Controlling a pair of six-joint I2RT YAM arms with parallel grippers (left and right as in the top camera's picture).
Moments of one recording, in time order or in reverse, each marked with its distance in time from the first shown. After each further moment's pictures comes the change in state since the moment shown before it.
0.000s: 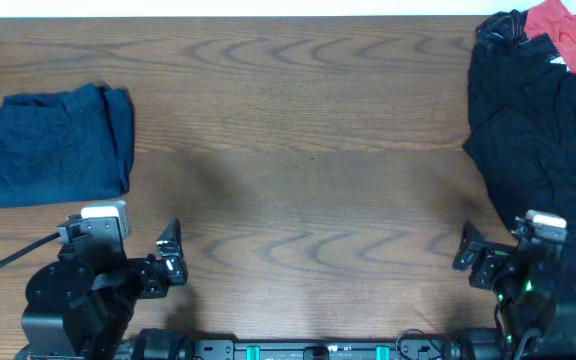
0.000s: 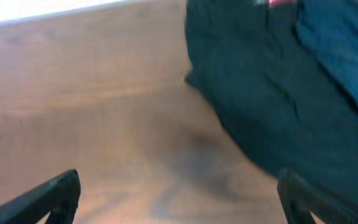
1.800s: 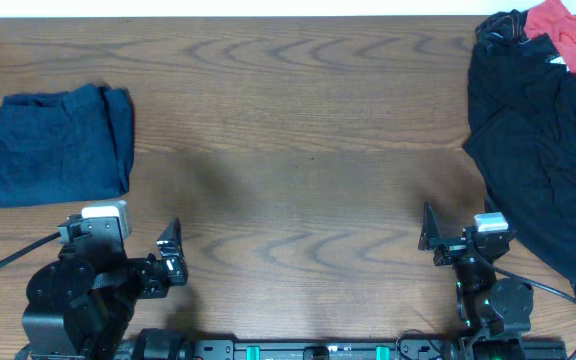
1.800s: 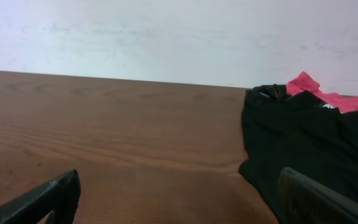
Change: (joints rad) left arm 0.000 0.000 -0.003 -0.001 0.000 0.000; right arm 0.041 -0.281 -0.619 0.769 -0.174 -0.199
